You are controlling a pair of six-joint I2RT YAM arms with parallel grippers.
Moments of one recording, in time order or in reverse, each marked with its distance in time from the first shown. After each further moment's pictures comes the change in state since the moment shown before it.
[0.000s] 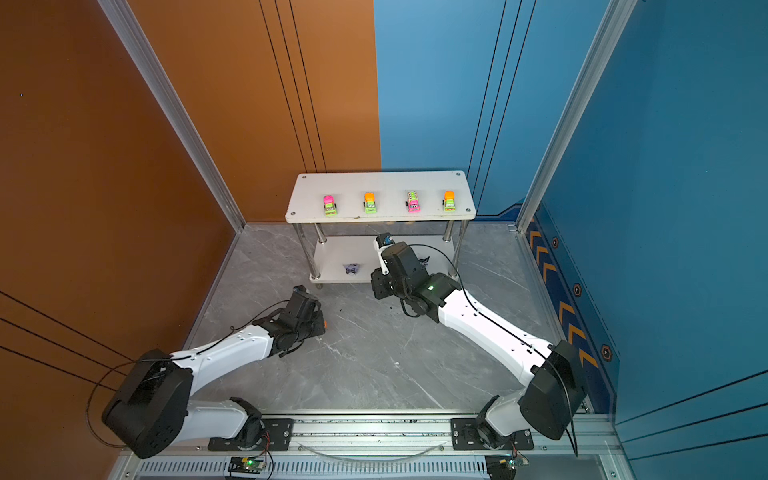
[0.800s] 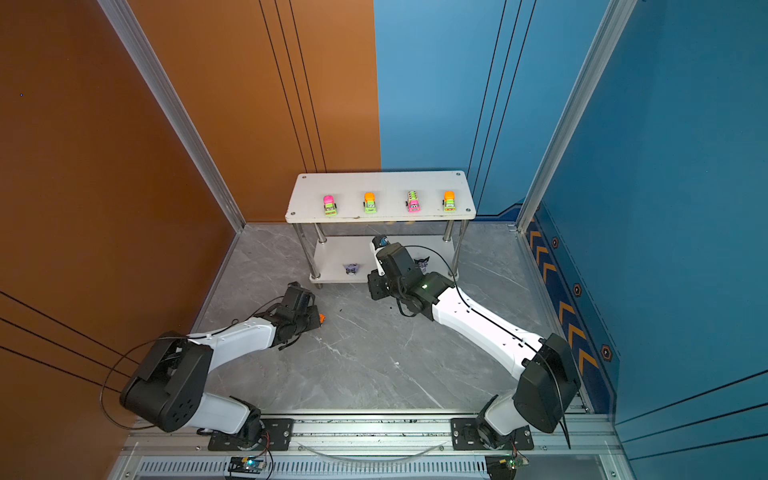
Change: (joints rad) left arm 0.122 0.128 0.007 0.109 0.042 0.054; right arm 0.015 0.043 0.018 0.000 -0.004 0.008
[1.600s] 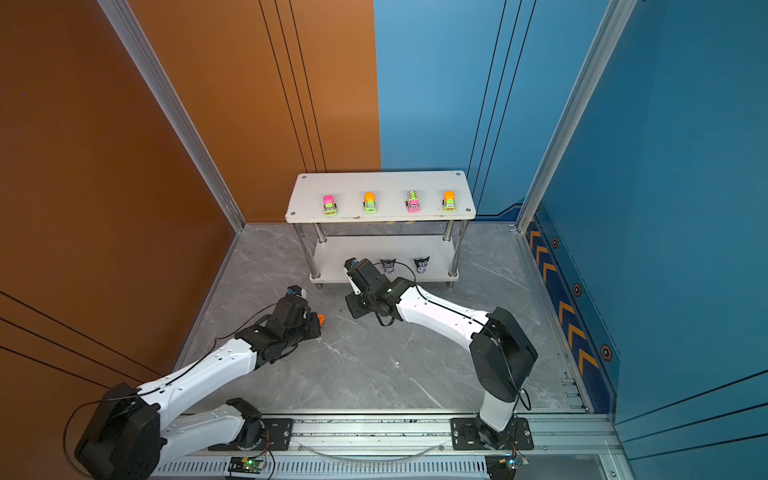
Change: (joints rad) left arm -0.156 -0.320 -0.067 -0.146 0.017 -0.045; right arm 0.081 0.247 0.052 -0.011 -0.075 -0.020
